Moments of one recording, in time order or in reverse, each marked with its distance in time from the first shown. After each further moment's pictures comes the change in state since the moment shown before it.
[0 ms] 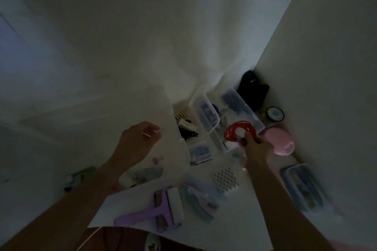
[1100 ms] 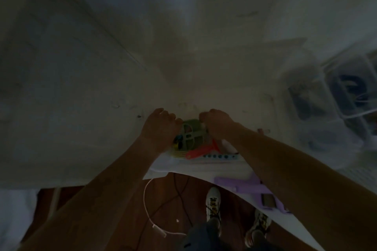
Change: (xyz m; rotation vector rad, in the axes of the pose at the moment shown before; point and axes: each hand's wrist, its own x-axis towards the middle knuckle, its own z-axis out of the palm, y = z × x) left_hand -0.060 -0.226 -0.137 1.130 -0.133 0.342; right_hand -0.221 0.099 0.326 -1.416 -1.238 -1.062
